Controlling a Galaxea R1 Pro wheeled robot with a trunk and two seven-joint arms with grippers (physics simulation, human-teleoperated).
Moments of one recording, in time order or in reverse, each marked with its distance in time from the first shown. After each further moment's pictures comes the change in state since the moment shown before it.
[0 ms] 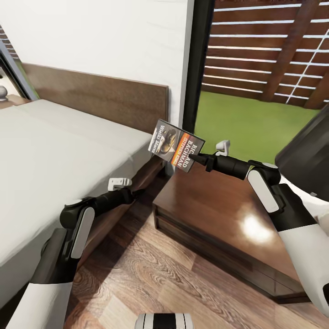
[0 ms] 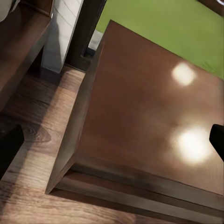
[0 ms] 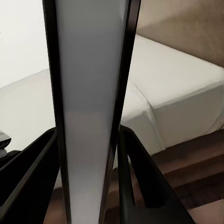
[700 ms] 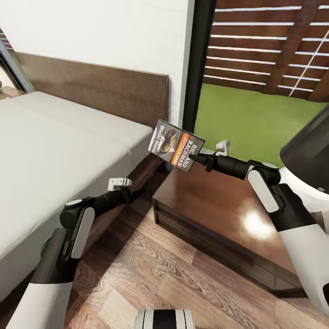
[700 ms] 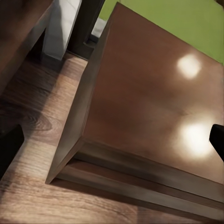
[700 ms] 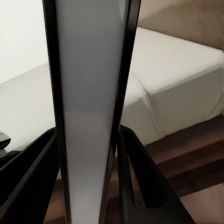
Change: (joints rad) left arm 0.000 0.000 0.000 0.002 0.000 0.000 0.000; right arm 0.000 0.000 0.000 0.000 0.001 -0.001 -0.001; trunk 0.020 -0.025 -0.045
